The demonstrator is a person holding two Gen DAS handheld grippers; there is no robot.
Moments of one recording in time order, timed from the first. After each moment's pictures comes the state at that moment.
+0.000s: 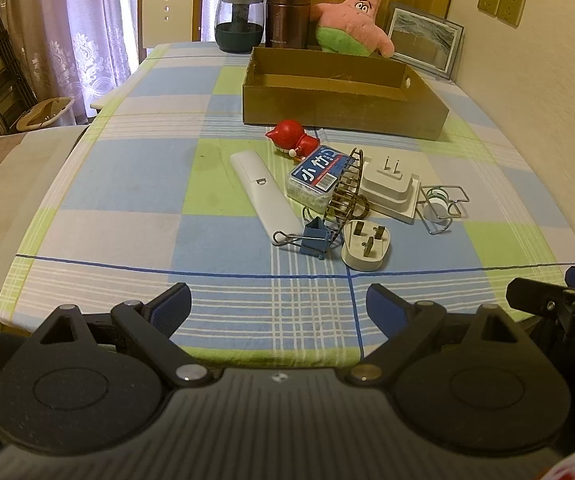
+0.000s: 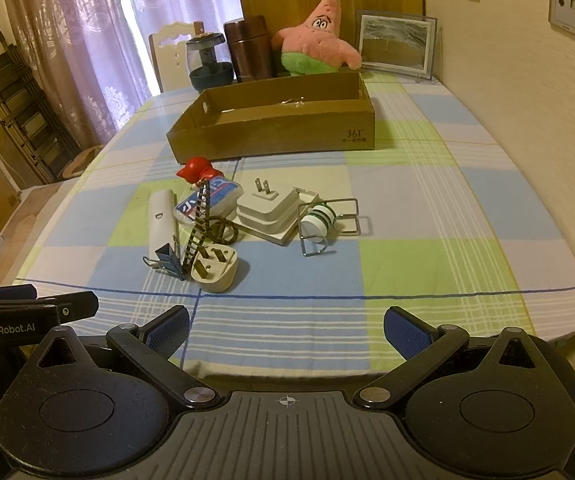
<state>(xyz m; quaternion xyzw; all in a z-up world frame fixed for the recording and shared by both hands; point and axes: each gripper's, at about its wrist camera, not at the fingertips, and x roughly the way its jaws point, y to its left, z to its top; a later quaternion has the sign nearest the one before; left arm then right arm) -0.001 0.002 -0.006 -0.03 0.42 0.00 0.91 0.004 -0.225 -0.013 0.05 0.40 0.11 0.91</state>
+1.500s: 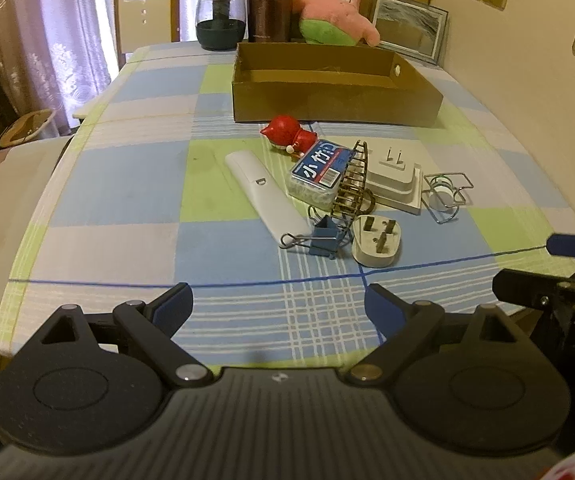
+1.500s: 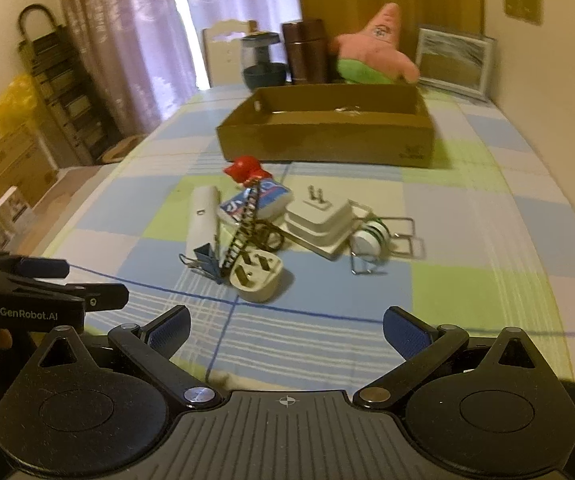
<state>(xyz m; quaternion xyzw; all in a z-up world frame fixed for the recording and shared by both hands) 0.018 0.021 -0.018 0.00 0.43 -0.04 0.90 0.020 -0.202 -0.028 0.02 0.38 0.19 0.90</state>
